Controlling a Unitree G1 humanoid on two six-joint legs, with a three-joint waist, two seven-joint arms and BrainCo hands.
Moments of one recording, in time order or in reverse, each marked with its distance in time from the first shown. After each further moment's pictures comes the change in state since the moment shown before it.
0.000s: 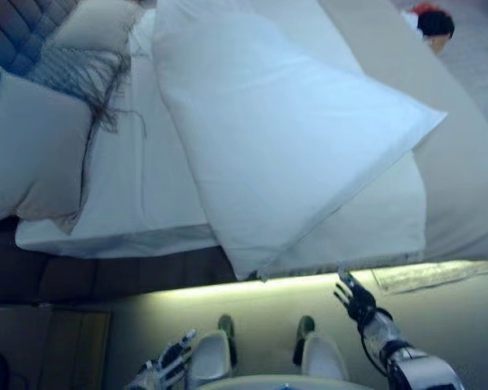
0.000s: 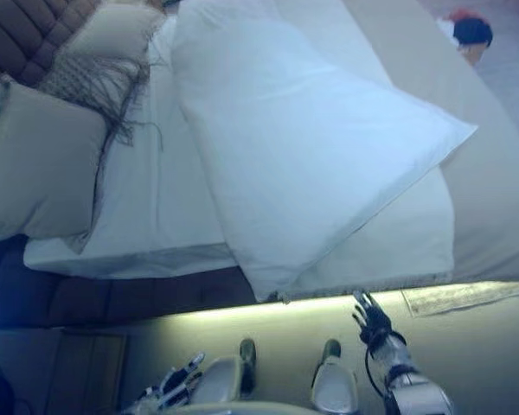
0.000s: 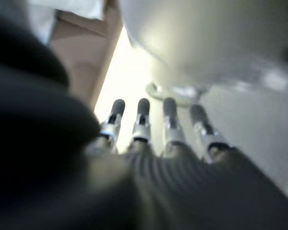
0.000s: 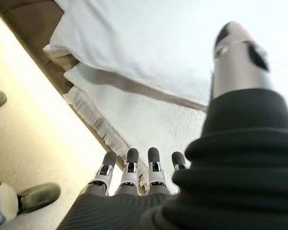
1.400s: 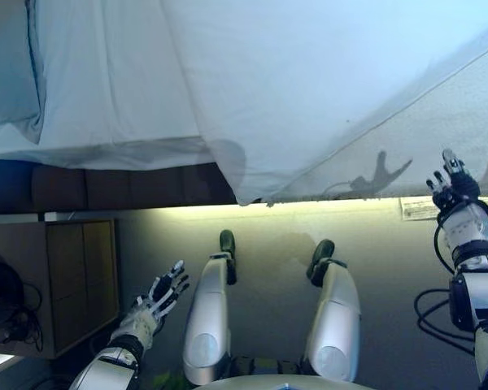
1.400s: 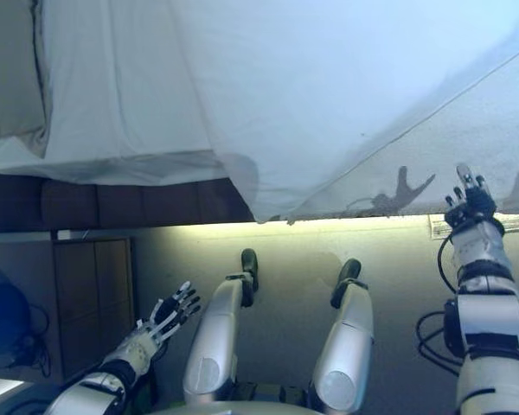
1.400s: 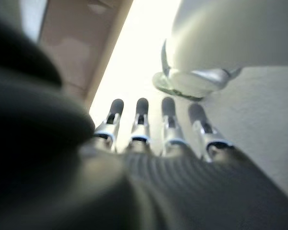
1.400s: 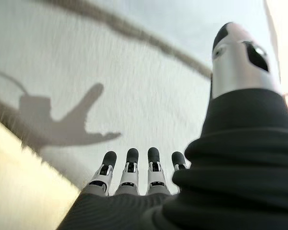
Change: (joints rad) left arm -0.141 0.105 -0.030 -0.261 -0.242 -0.051 -0.022; right arm -0.559 -0.447 -0.072 0.007 0.176 0.125 -0.165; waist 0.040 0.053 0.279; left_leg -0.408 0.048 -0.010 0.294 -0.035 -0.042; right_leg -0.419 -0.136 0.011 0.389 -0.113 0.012
